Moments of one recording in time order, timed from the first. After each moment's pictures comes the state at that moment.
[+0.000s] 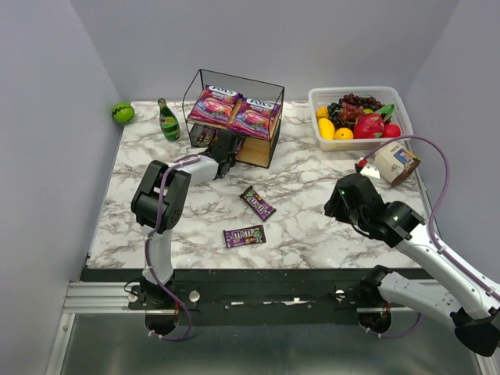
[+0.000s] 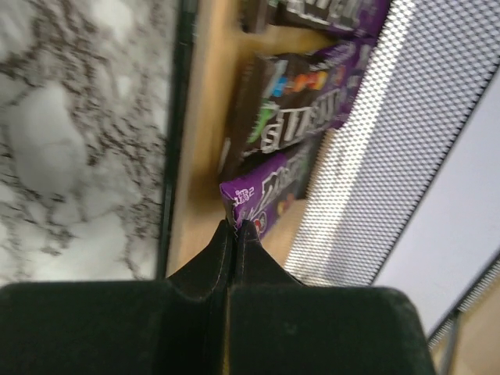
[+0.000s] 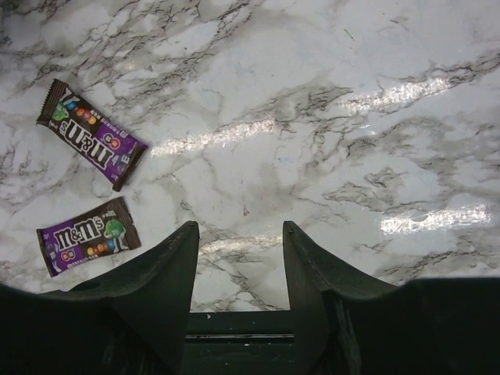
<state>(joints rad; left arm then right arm) -0.43 2.00 1.26 -0.06 -0.43 -1.94 0.68 0.88 0.89 -0.86 0.41 0.80</state>
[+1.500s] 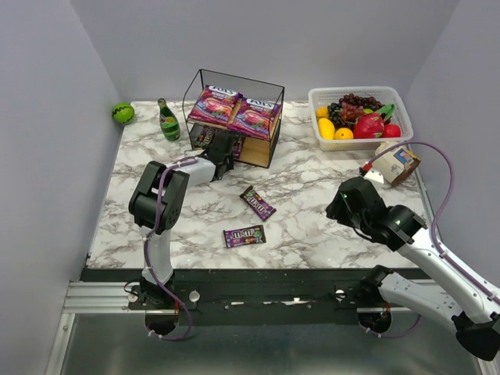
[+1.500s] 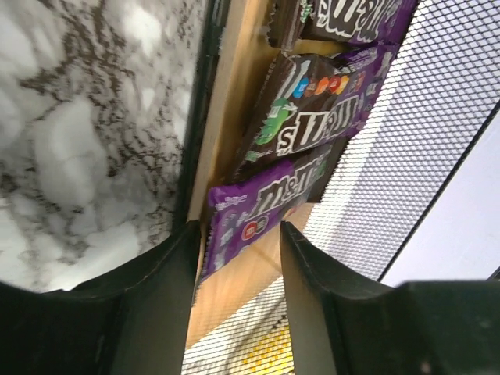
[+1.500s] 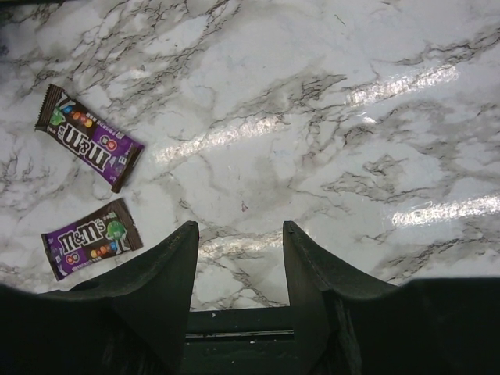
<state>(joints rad) -0.41 2.00 1.22 -0.02 -0.39 -1.96 0.68 0.84 0.86 -0.87 0.42 0.86</state>
